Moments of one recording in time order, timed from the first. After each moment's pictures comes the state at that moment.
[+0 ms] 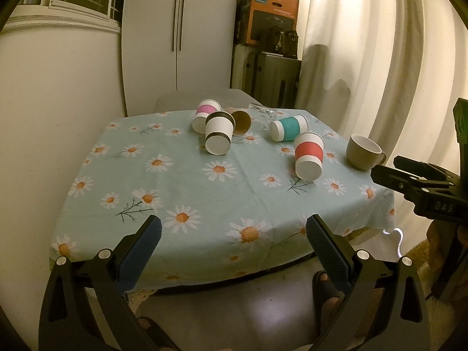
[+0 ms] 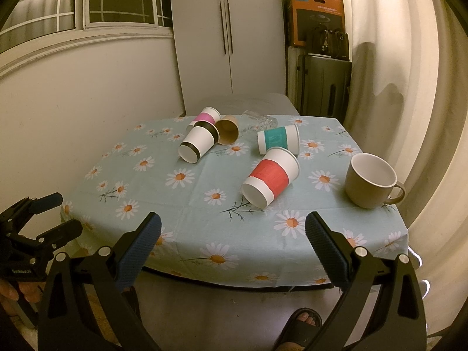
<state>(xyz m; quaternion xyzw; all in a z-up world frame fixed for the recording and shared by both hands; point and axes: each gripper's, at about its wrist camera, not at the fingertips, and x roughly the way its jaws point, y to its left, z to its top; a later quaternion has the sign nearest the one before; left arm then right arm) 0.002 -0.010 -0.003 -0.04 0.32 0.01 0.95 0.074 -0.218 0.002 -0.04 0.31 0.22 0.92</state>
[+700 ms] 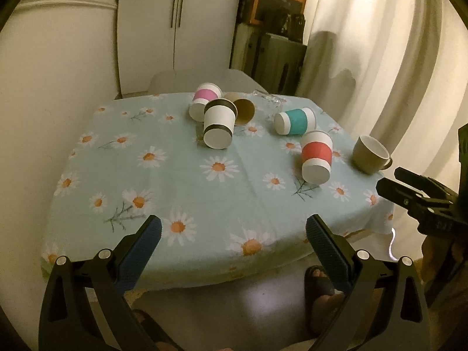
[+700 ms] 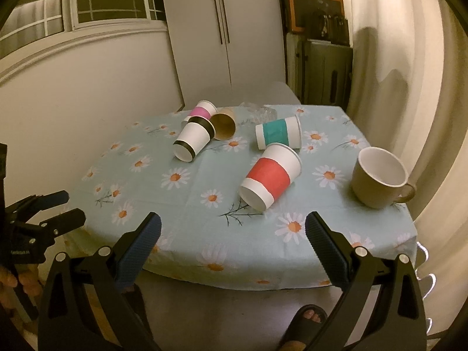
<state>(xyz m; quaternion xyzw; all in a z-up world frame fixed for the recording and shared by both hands) 0.061 0.011 0.004 -0.06 0.38 -0.01 0.92 0.119 -0.216 -0.005 -0.01 0.35 0.23 0.91</state>
